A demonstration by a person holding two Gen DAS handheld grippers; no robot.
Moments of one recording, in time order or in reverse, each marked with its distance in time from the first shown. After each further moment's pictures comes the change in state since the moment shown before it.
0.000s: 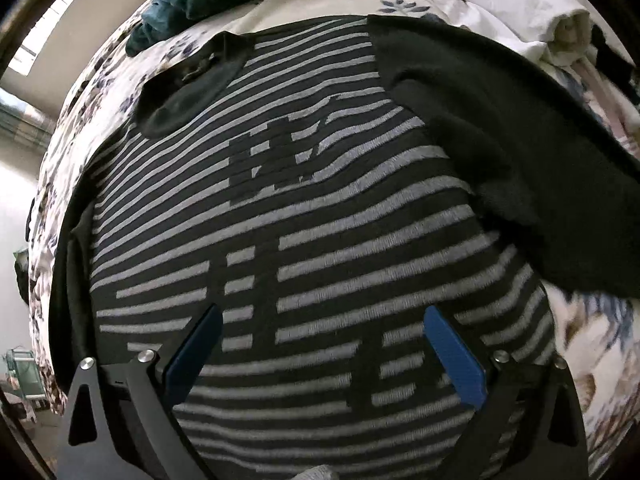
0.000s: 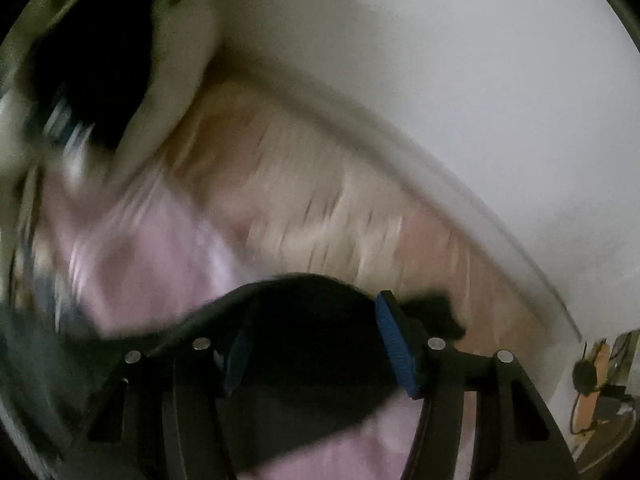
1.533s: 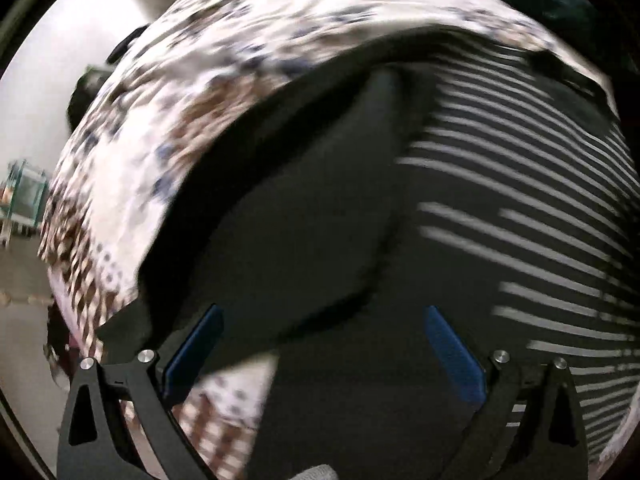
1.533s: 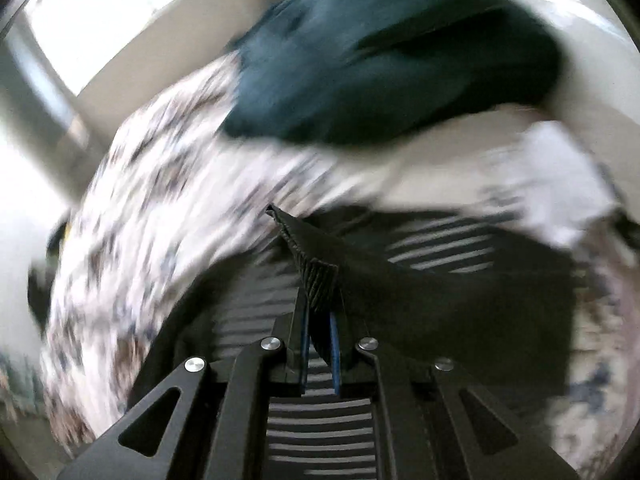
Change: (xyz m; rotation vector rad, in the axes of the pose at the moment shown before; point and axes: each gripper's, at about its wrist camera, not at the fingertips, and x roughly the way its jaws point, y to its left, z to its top) left arm 0.026 0.334 -0.143 -0.582 0.124 0.098; right arm -0.255 0.540 -0.350 -0.708 -0.195 0.587
